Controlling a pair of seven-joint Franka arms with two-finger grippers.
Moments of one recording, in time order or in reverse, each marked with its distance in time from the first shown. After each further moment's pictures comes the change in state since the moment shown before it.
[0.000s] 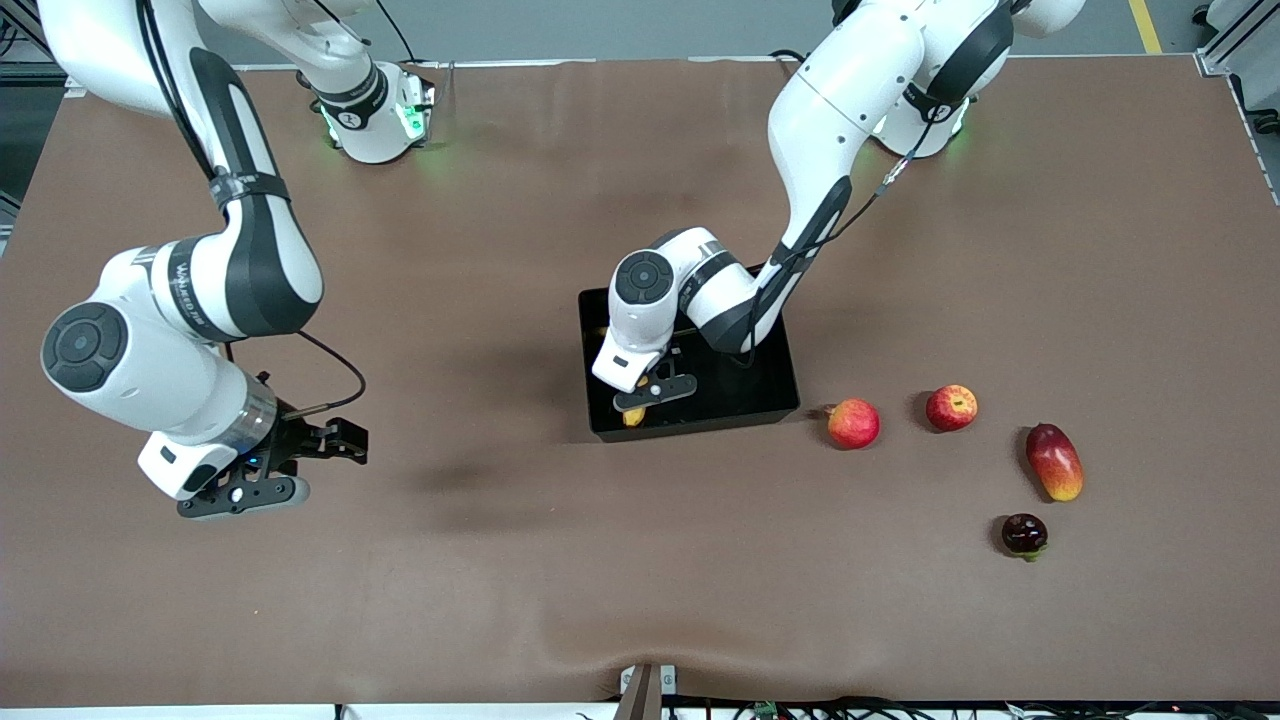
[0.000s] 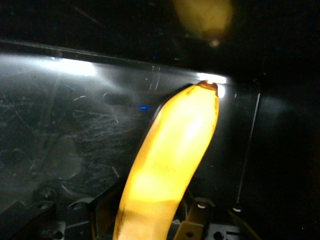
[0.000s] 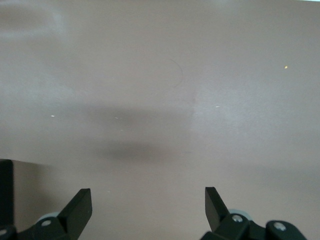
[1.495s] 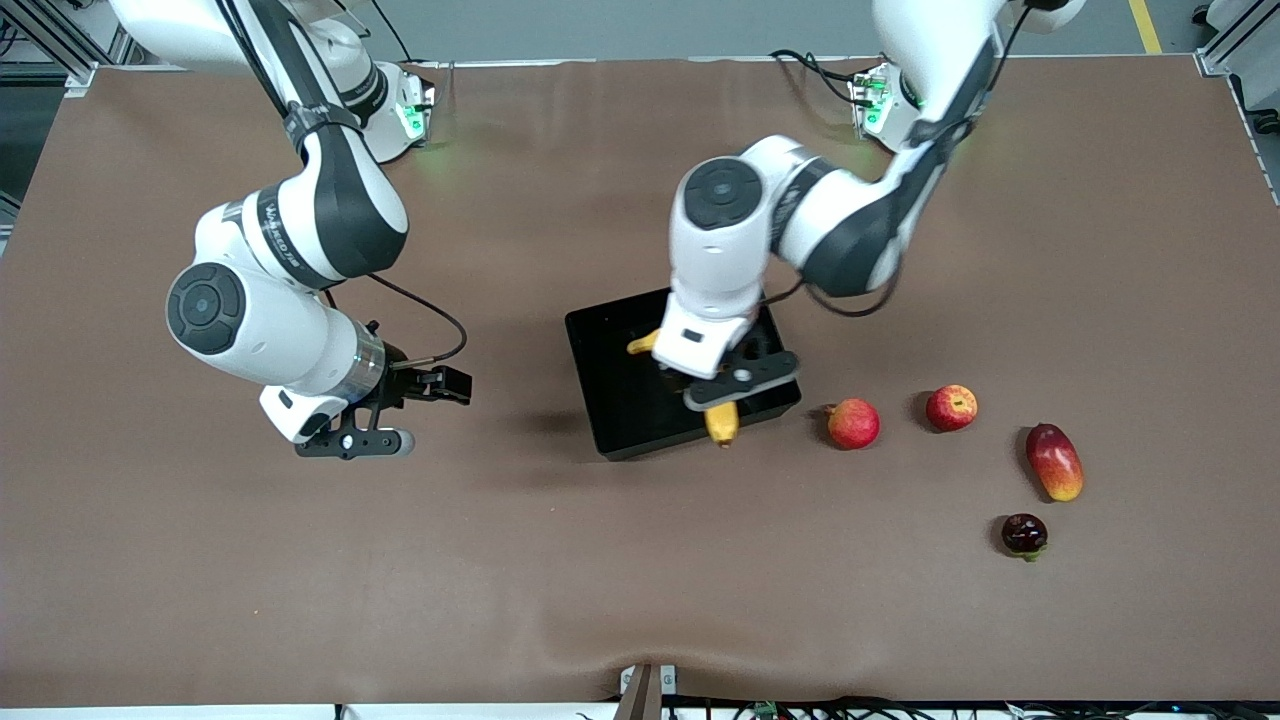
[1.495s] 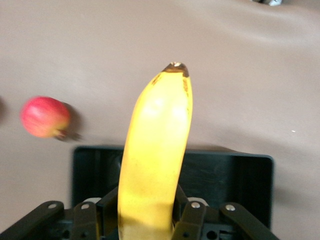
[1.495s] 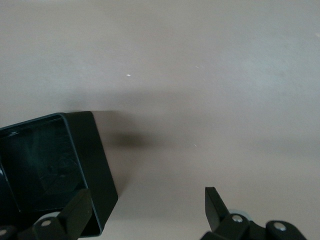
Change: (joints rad) left arm 0.166 -0.397 0.008 0.012 0.022 -0.381 0.148; right arm 0.158 -0.049 -0.006 -0.049 0.159 -0.070 0.159
